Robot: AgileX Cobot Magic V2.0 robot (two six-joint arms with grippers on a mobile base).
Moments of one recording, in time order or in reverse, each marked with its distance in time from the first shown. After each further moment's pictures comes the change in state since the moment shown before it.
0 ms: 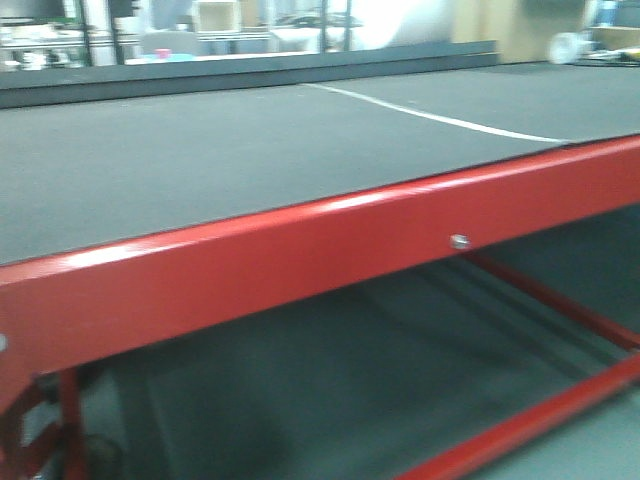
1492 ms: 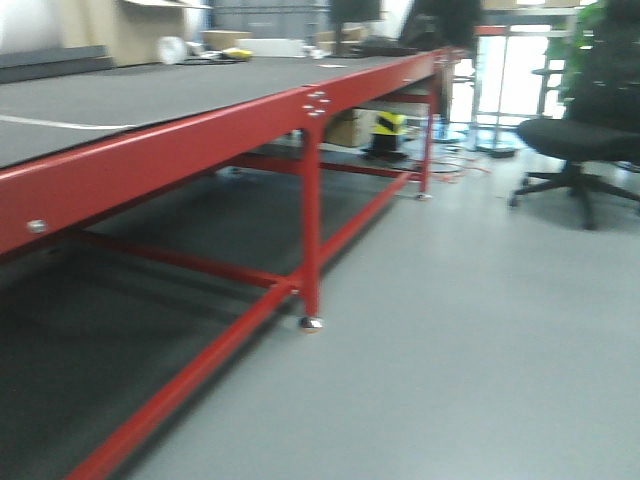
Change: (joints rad) left arm 0.000 0.000 0.000 0.000 -0.002 0.000; right arm 0.000 0.000 0.000 0.000 0.000 0.000
